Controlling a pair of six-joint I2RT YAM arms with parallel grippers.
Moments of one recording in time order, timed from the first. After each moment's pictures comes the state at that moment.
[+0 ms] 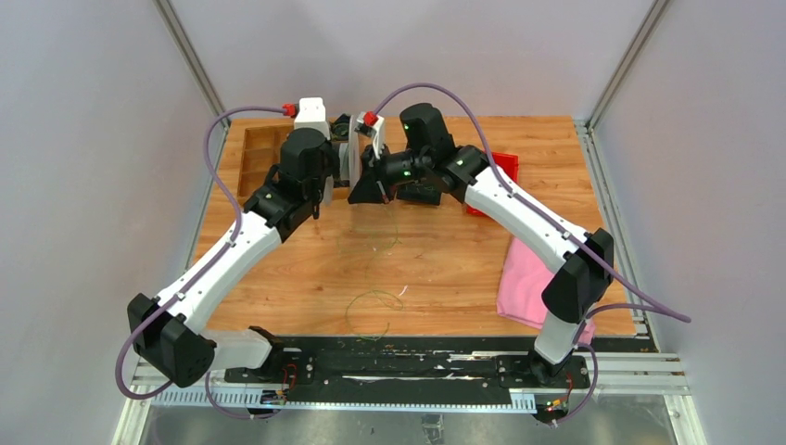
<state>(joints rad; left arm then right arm) -0.53 1.27 1.22 -0.20 -0.57 -0.16 0.77 1.75 1.75 -0.46 -0.76 0.06</state>
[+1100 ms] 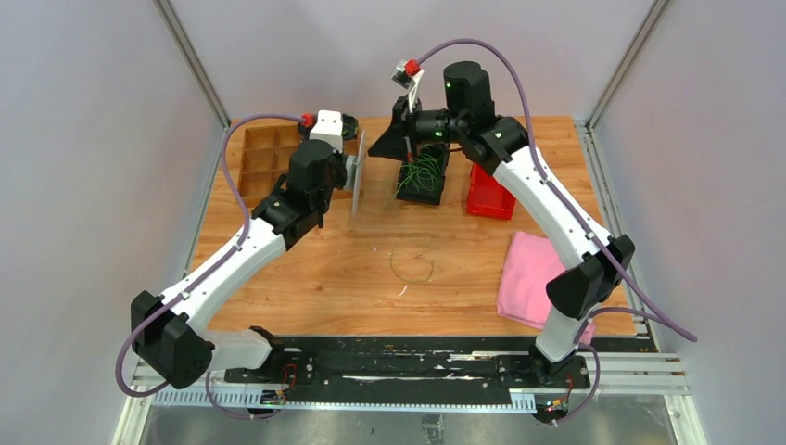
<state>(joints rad) -0.57 1.26 1.13 -0.13 -0.54 -0.03 0.61 1.74 1.95 -0.50 -0.80 0.10</state>
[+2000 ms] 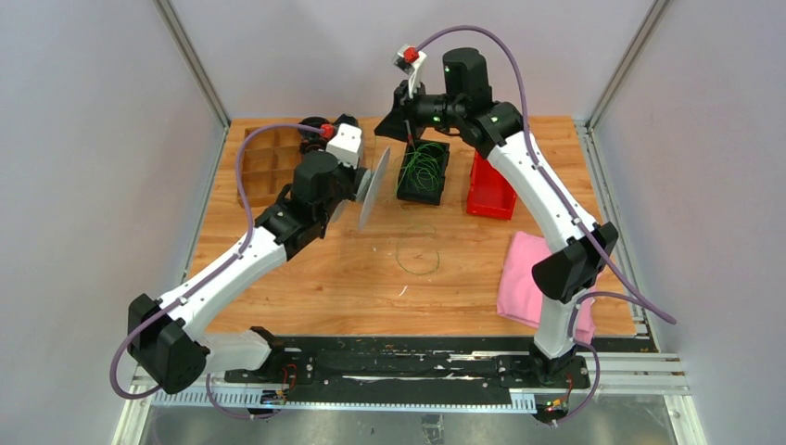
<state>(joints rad) -0.63 1.22 1.07 -0.10 -0.39 0.04 0.56 1.86 2.13 -0.57 -0.71 0.00</state>
